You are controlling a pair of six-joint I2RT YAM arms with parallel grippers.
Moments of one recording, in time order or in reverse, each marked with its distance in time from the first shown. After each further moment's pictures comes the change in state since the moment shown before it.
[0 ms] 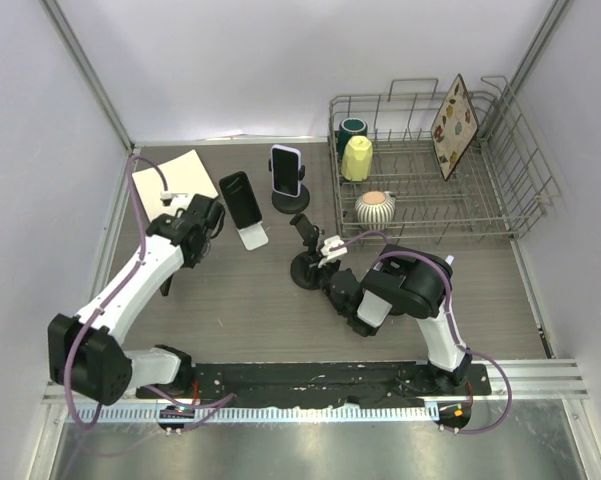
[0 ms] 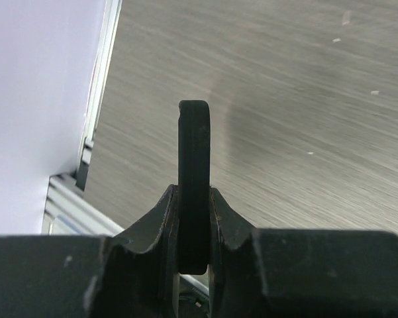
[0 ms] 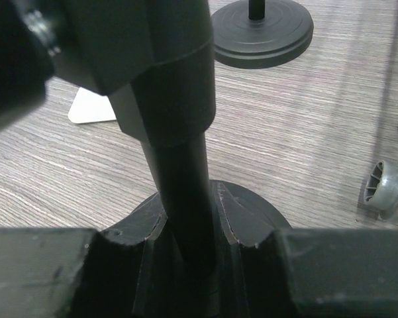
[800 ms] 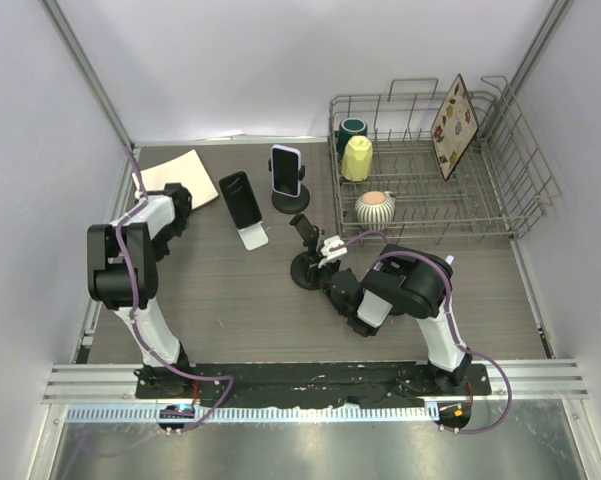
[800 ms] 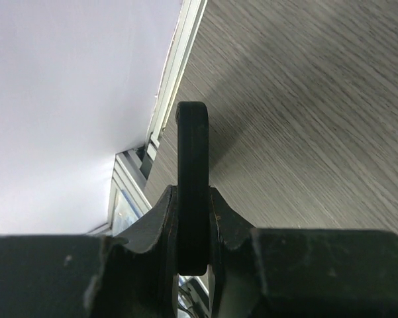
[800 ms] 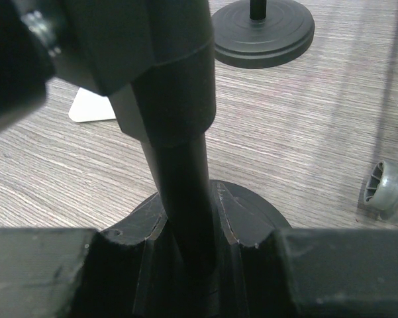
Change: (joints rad) left arm 0.444 0.590 0.132 0.118 -0.135 0.139; right arm -0.001 0.000 -0.003 0.001 -0.008 -0.005
